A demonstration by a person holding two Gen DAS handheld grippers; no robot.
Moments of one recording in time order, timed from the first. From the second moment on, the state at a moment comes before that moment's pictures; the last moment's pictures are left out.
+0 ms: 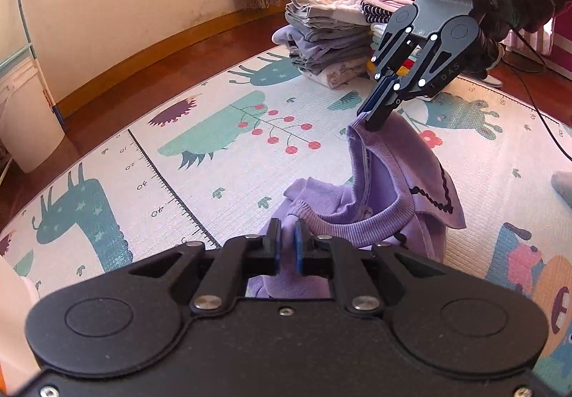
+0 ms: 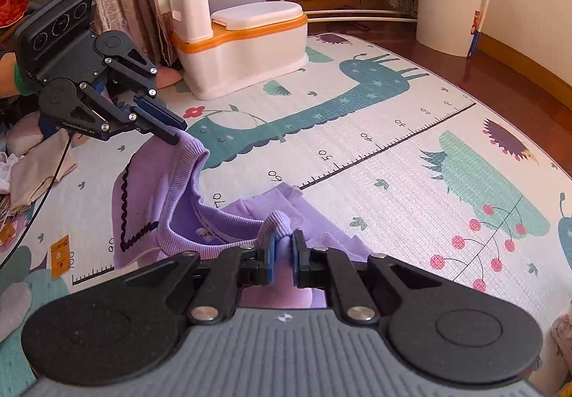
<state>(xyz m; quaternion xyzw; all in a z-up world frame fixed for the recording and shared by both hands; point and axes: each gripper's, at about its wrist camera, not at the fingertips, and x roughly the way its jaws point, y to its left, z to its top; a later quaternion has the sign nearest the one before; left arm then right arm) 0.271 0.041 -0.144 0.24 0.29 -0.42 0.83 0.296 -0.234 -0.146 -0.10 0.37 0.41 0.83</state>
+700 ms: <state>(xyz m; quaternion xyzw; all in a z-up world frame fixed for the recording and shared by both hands) 0.395 0.037 -0.230 0.12 0.35 -0.37 0.85 0.398 -0.247 -0.250 0.01 0.43 0.32 0.84</state>
